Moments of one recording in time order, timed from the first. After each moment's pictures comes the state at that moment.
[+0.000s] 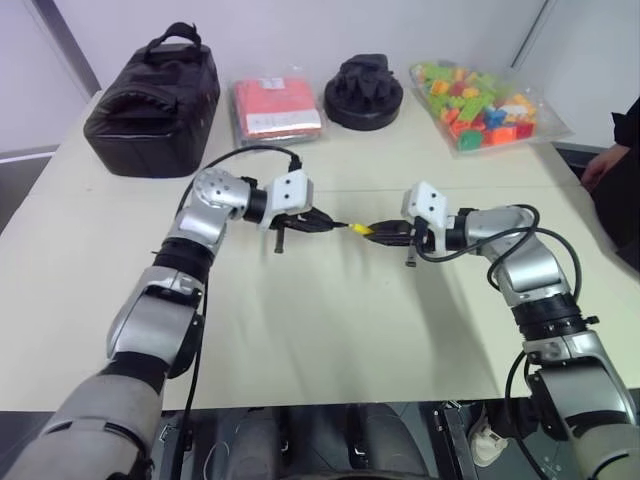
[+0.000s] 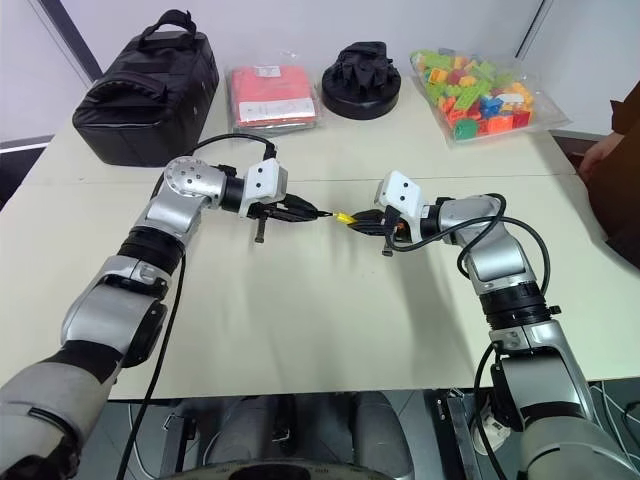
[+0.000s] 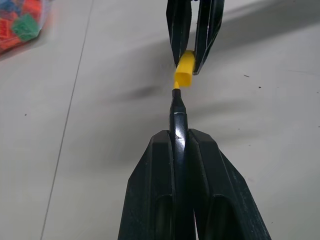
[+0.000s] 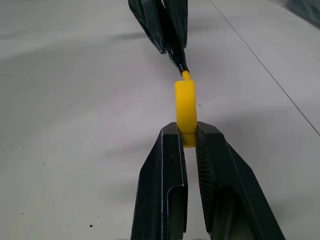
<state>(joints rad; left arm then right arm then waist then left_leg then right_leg) -1.03 0.36 -0.22 0.83 0.02 -0.25 -1.33 -0.67 -0.59 0.14 0.24 0.14 0.23 1.15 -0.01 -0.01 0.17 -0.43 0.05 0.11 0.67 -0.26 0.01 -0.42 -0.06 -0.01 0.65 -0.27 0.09</state>
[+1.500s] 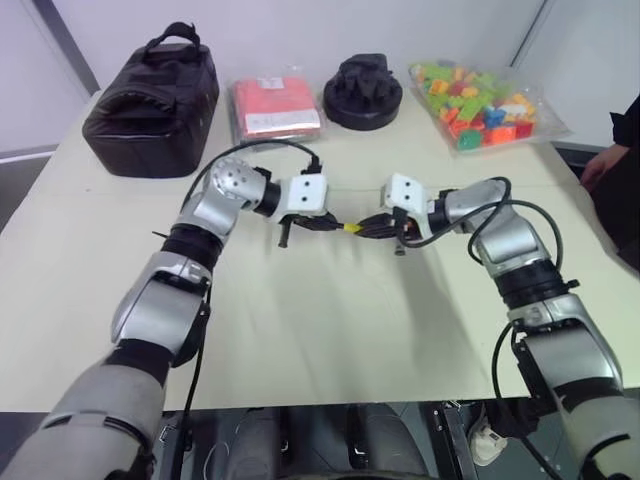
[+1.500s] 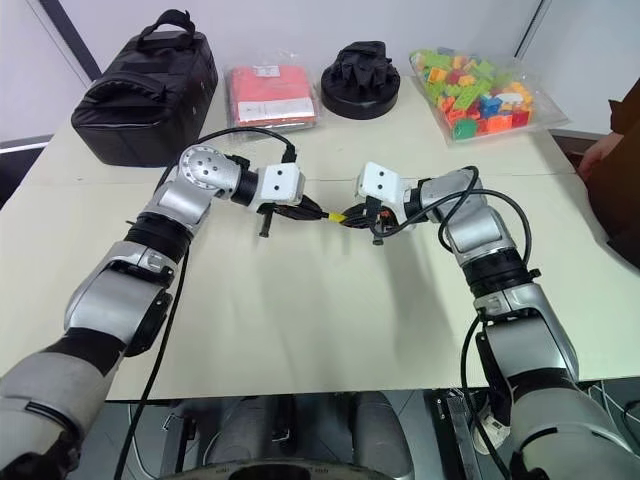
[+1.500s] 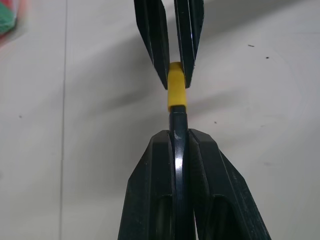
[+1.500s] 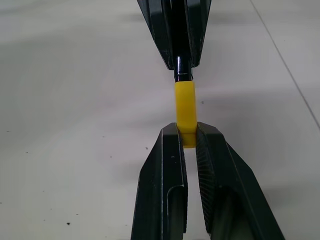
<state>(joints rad) -1.12 0.33 -0.30 0.89 0.15 -0.32 -1.29 -0.87 -0.54 0.25 0.44 0.02 0.20 1.24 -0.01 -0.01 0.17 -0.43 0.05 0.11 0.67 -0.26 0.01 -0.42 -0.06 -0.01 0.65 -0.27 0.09</state>
